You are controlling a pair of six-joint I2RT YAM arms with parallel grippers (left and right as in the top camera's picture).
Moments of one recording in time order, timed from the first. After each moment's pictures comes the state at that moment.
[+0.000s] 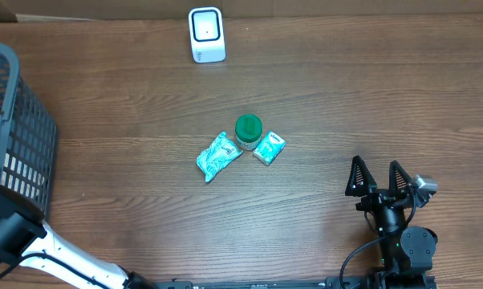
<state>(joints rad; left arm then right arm) 0.87 2.20 2.02 -1.32 -0.10 -0.05 0.01 0.01 0.02 -0.03 -0.04 0.46</state>
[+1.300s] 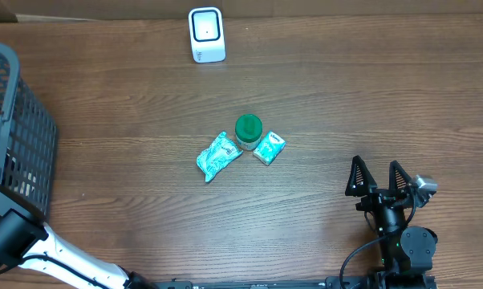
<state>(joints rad) 0.87 2.17 1.74 -1.14 -0.11 0.05 0.01 0.01 0.02 -0.03 -0.04 0.46</state>
